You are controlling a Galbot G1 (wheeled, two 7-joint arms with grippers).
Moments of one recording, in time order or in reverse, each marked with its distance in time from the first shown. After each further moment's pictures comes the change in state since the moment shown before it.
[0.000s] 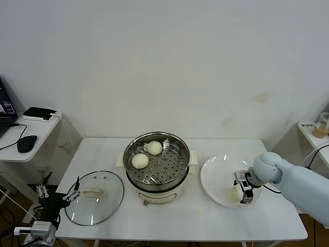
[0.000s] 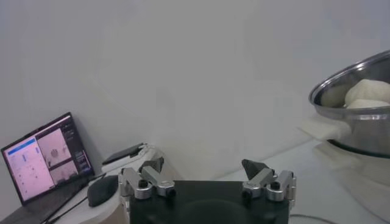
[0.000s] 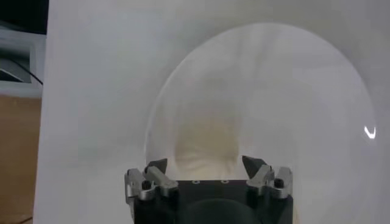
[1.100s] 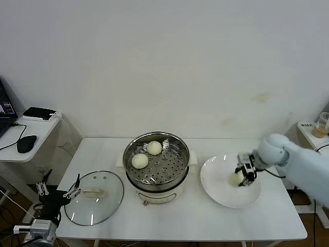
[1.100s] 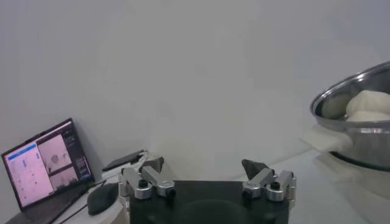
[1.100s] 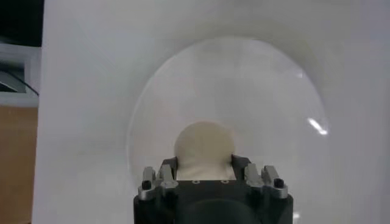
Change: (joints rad) left arm -0.010 -0.001 0.008 -0.017 -0.006 0.000 -0.002; right arm 0.219 -0.019 -0.036 0.015 0.102 -0.009 -0.065
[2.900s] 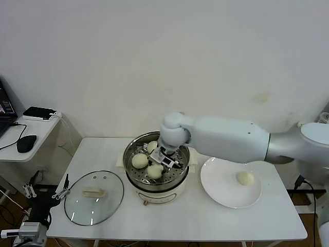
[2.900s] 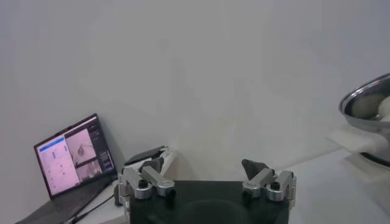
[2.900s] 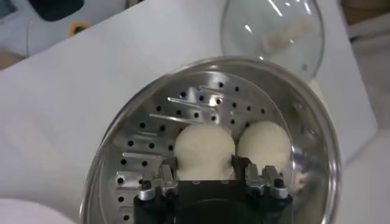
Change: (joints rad) left arm 0.014 -0.038 -0.076 -0.010 -0.016 -0.002 -0.004; right arm 0.441 0.657 -0.500 -0.064 0.046 0.349 0.070
